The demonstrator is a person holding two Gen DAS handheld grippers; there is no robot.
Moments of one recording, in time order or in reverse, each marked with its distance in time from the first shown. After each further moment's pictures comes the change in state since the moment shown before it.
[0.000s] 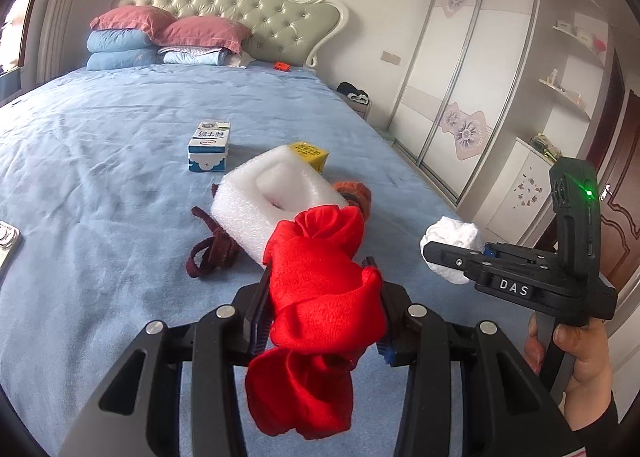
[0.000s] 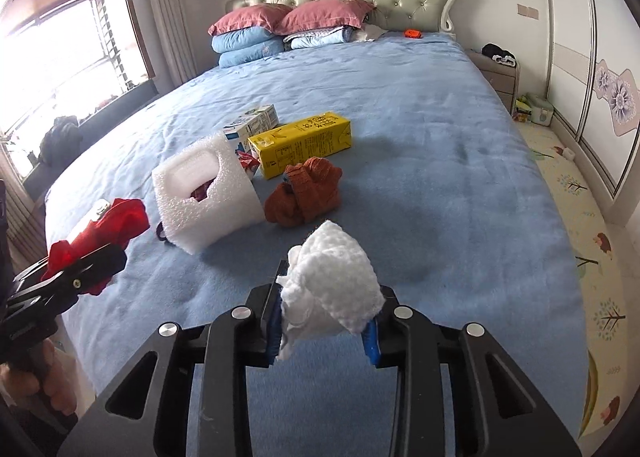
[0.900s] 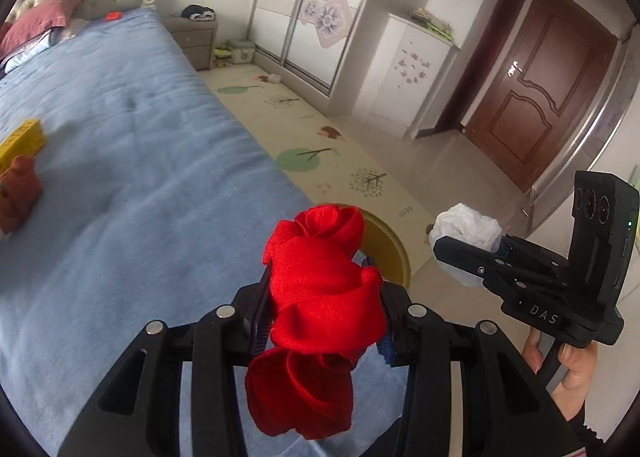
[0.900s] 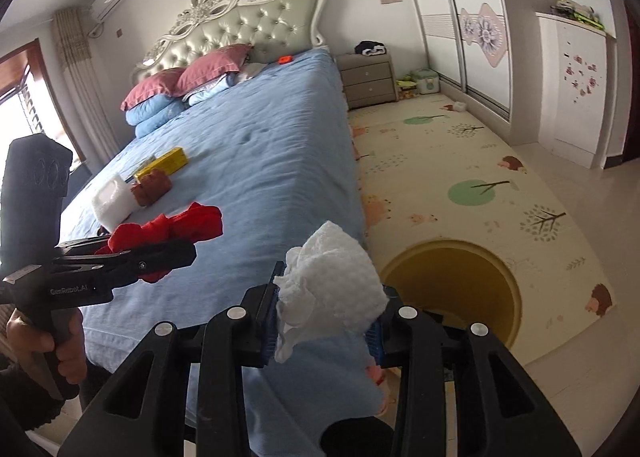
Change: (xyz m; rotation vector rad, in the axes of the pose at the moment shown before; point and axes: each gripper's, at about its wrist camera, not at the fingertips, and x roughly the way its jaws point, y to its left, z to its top) left arm 0.108 -0.253 -0.045 0.310 0.364 -0.356; right arm -0.167 -0.175 -0.146 0.324 -0.136 -0.215
